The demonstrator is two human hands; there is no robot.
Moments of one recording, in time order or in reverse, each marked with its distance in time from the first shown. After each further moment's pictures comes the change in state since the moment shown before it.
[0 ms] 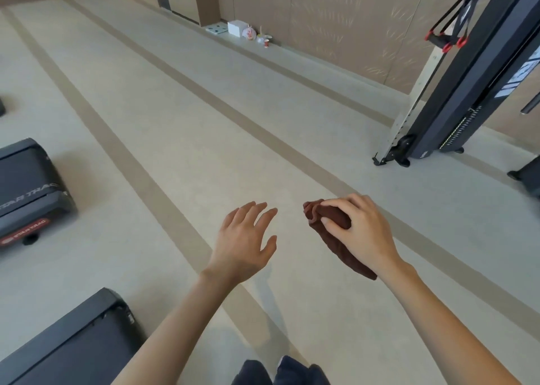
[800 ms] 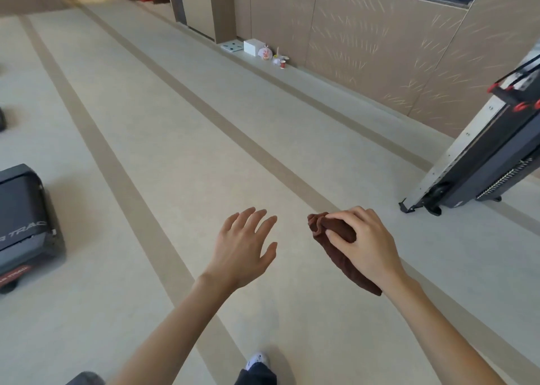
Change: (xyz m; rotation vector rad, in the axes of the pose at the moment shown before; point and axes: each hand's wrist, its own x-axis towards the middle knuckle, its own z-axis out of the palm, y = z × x) left_hand 0.258 -0.183 0.006 0.076 0.015 -0.001; right_hand 0.304 -0.004 0.092 -0.020 -0.012 -0.026
